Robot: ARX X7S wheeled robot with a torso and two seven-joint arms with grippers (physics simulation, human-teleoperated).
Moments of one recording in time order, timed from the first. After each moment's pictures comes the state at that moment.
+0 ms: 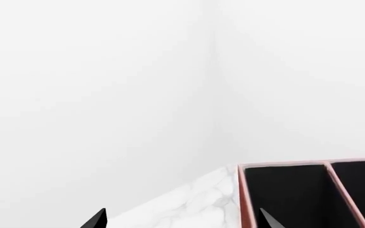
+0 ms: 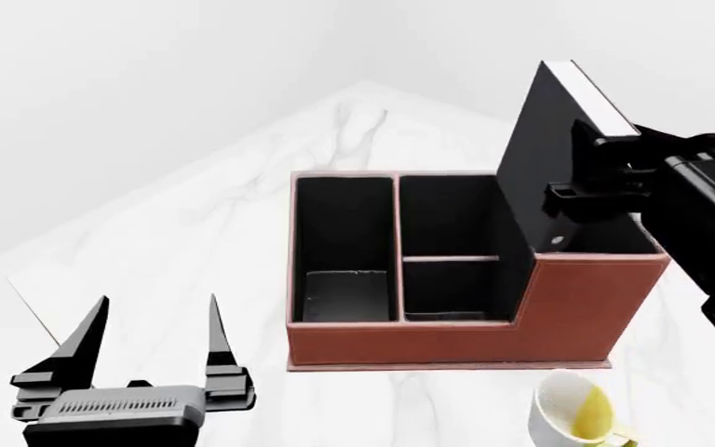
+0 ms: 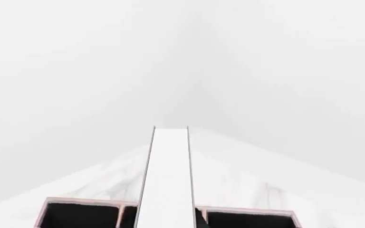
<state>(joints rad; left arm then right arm) 0.15 -0.40 0.23 0.64 -0.15 -0.14 -0.47 0.88 0.92 -0.18 -0.54 1.58 0.84 0.79</state>
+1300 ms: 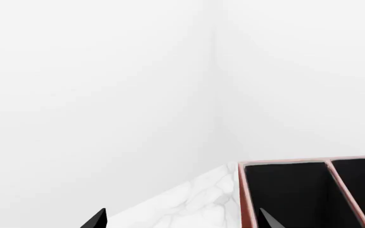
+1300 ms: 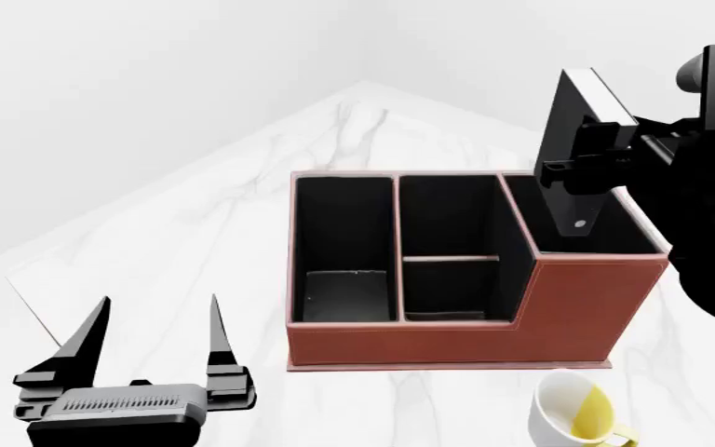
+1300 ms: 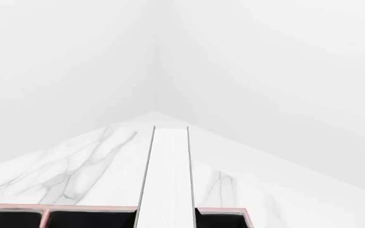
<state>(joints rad) 0.15 -0.41 0.24 0.63 -0.16 -0.14 -0.48 1.02 0.85 -0.39 -0.28 1.30 0.88 0.71</state>
